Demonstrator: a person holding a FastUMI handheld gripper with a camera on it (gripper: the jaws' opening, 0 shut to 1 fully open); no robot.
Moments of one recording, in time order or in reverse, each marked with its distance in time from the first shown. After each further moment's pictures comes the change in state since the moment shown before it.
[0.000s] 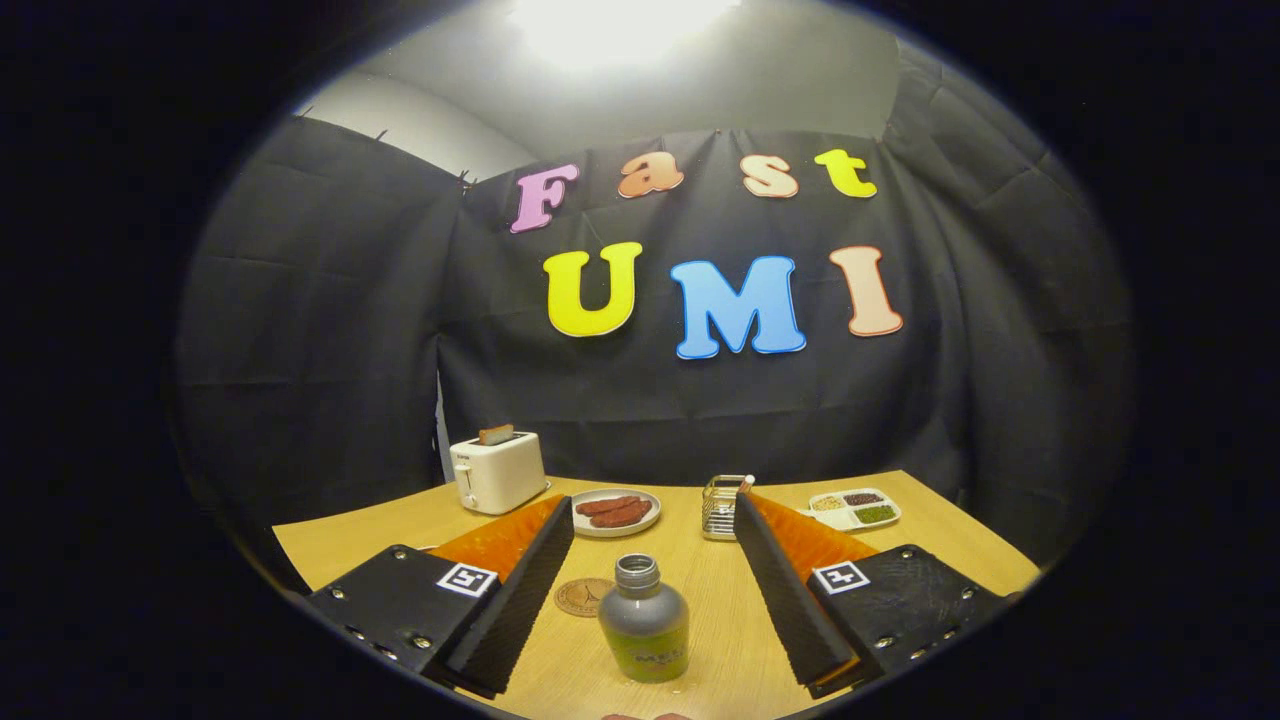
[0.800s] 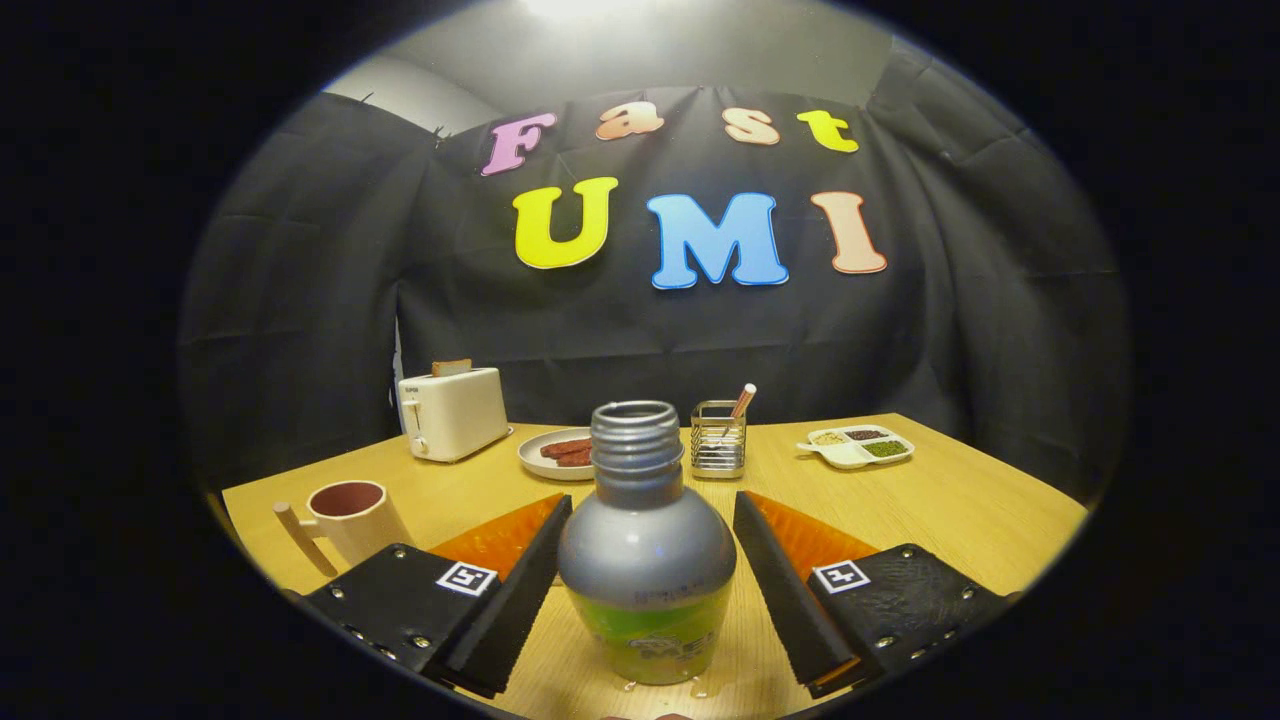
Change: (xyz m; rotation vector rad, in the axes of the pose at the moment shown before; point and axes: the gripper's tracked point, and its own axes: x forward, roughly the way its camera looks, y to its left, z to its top) arm 0.053 -0.002 -0.112 0.009 0.112 -0.101
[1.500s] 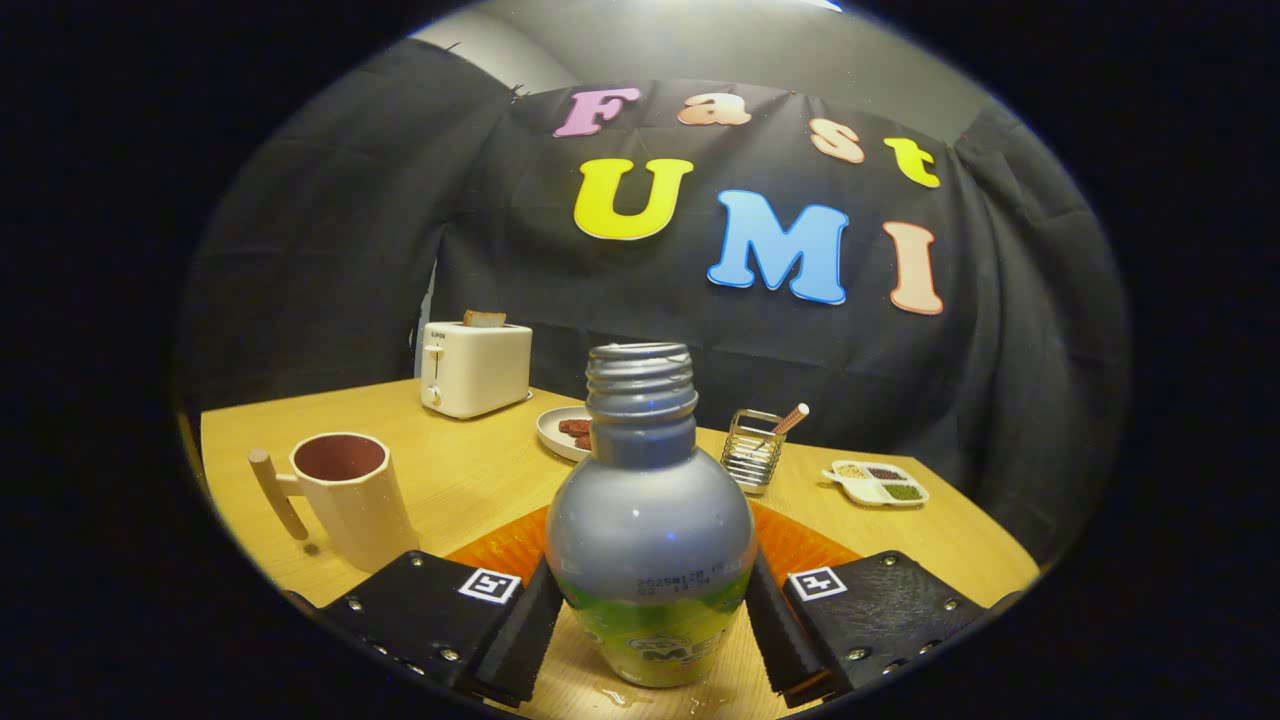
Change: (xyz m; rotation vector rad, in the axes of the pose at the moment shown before) arm 0.027 0.039 0.011 -0.294 0.033 0.054
